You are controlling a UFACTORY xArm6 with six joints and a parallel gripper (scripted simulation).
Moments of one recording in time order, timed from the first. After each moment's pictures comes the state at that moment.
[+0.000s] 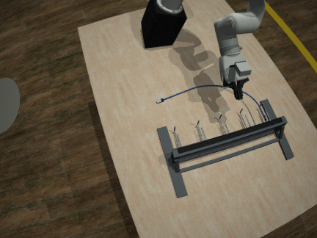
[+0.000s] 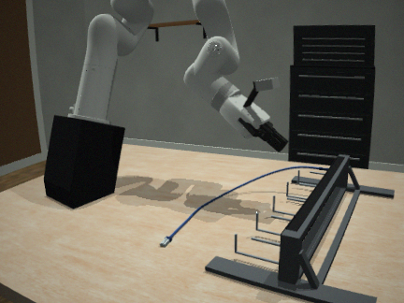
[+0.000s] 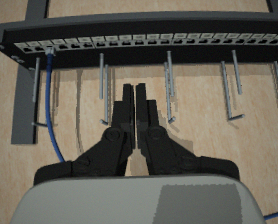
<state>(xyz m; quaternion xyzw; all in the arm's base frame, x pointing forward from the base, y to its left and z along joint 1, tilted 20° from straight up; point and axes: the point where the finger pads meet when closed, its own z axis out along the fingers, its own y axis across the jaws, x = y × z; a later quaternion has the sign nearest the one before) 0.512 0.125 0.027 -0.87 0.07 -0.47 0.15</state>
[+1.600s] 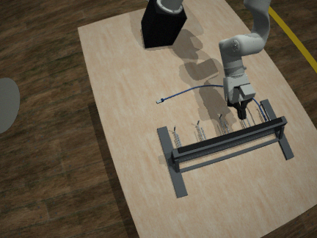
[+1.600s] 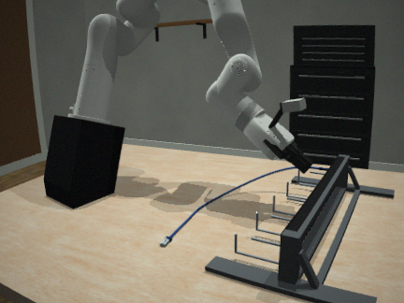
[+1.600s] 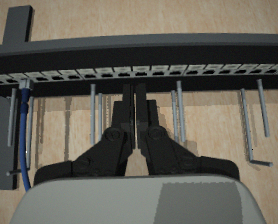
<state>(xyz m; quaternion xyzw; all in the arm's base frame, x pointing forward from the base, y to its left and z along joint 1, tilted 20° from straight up) 0.577 0.140 -0.012 -0.87 0.07 -0.47 0.15</state>
